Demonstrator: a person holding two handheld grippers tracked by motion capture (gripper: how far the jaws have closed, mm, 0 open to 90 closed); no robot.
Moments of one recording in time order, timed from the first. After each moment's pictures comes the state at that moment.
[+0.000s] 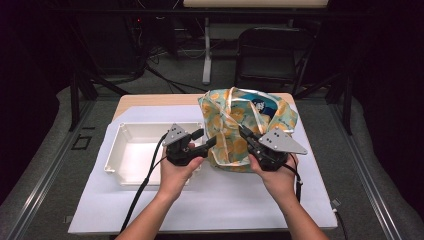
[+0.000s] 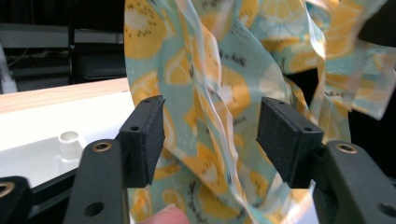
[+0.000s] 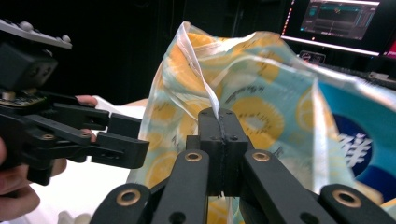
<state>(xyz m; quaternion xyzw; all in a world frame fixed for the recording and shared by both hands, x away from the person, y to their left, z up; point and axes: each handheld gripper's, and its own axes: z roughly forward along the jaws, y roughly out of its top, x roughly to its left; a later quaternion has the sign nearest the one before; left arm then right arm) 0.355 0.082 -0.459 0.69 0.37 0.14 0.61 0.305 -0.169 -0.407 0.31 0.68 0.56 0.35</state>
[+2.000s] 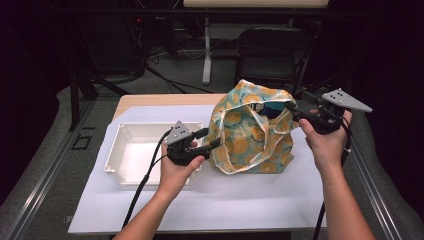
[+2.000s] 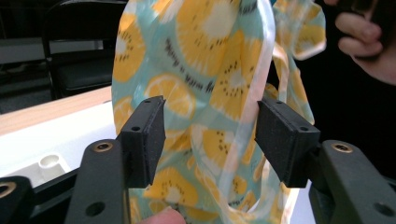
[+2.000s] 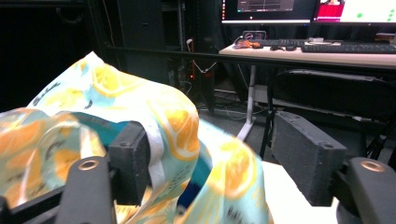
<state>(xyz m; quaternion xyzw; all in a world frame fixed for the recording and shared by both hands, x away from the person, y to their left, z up) 0.347 0.077 -0.439 0.73 0.31 0.15 0.59 0.365 -0.296 -0.369 0.43 0.63 0.55 0.34</state>
